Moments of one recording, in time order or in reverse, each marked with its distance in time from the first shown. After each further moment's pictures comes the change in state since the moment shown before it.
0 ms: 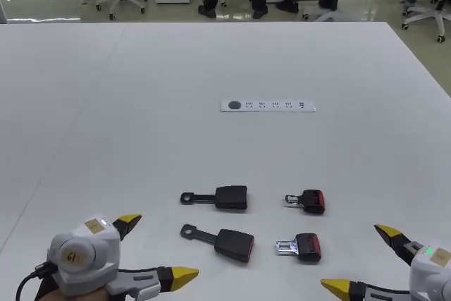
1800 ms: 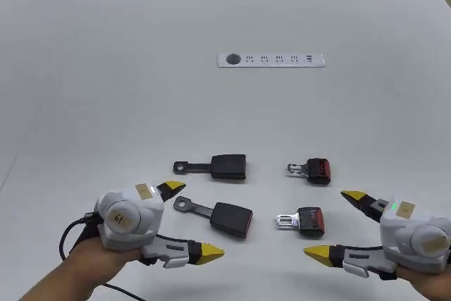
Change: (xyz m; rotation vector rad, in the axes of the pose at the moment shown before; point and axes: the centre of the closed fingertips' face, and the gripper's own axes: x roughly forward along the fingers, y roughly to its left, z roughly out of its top) left arm 0.090 -0.030 -0.014 0.180 0.148 -0.249; right arm 0.071 0.008 -0.022 -0.072 0.140 0.220
